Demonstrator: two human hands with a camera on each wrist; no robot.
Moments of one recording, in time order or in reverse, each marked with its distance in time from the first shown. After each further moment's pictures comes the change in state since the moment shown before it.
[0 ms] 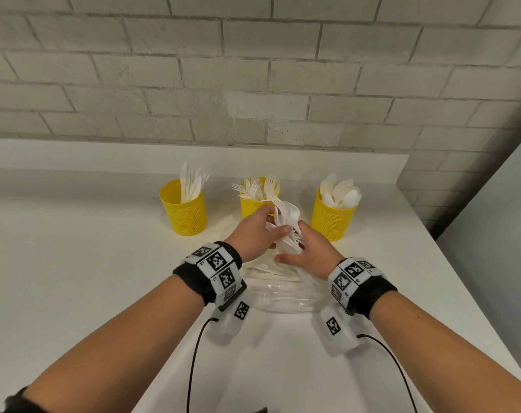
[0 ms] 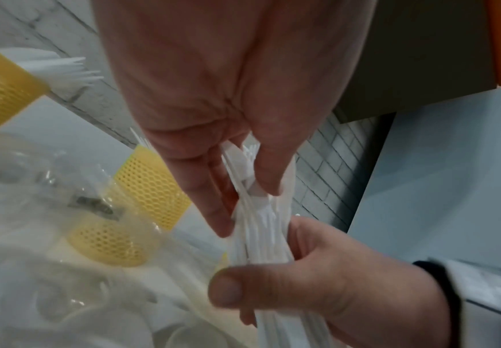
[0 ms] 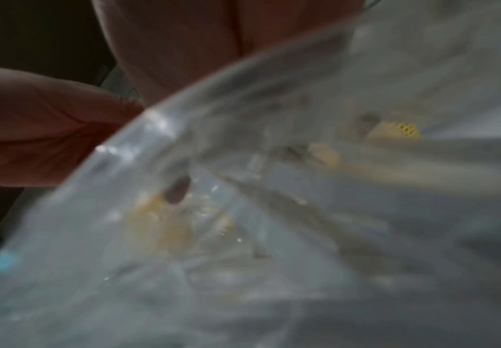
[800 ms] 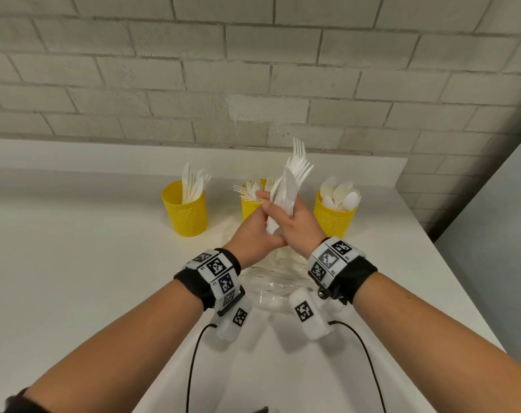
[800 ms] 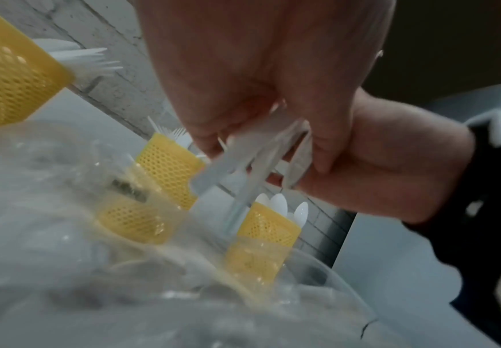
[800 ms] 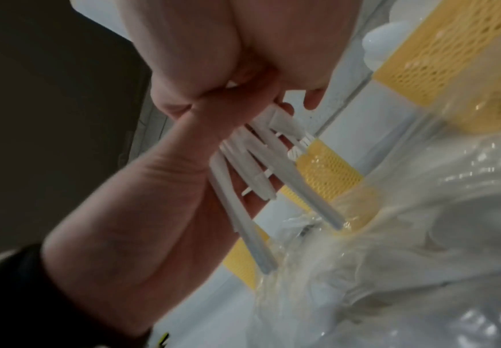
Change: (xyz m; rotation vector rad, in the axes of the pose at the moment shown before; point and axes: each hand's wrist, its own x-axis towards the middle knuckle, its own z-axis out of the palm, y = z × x) left_hand -0.008 -0.003 0.000 0.004 0.049 0.208; right_hand 0.011 -0.076 -0.002 0.491 0.222 -0.047
